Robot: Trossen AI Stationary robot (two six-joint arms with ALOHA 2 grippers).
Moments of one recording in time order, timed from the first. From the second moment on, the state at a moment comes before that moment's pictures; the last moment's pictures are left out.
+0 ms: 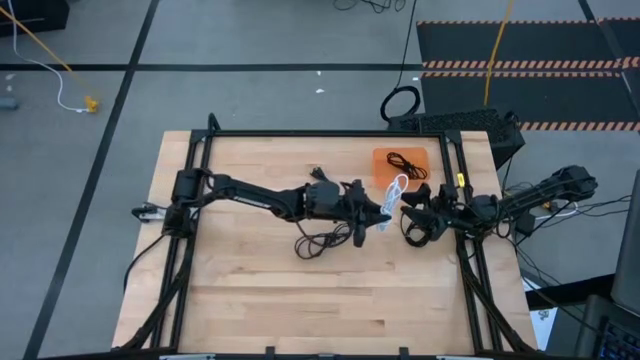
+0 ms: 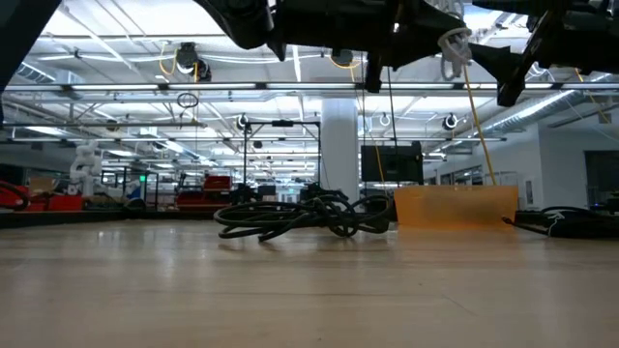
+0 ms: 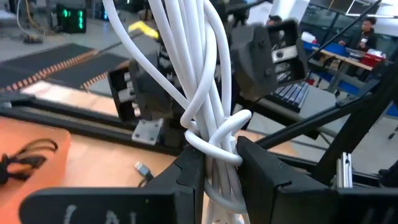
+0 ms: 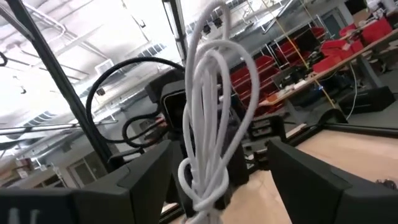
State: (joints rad) left arm -0.02 2.03 1.43 0.55 0.06 -0.26; right arm 0.28 0.61 0.02 0.95 0.44 0.43
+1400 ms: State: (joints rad) left arm -0.07 2.06 1.46 0.54 0.03 -0.33; right arm 0.28 0.61 0.02 0.96 0.42 0.78
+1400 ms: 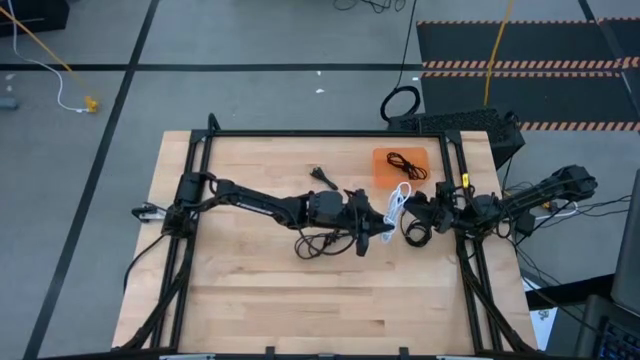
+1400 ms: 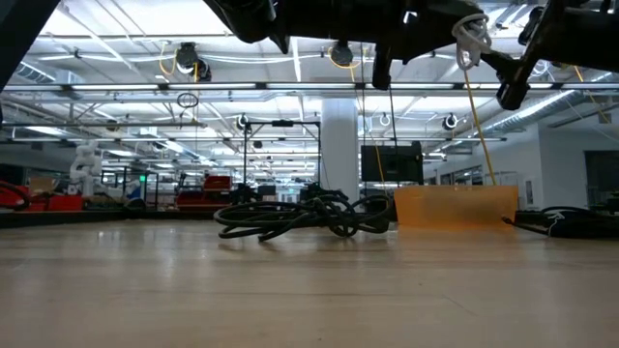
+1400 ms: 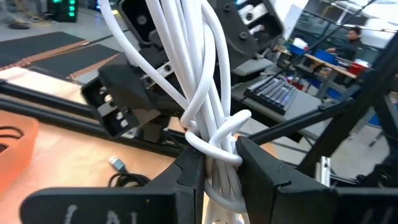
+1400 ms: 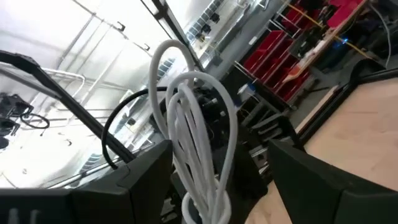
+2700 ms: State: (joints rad) left arm -0.04 2.19 1.55 0.52 0.00 -0.45; right arm 0.28 0.69 0.02 0.84 0.55 0.67
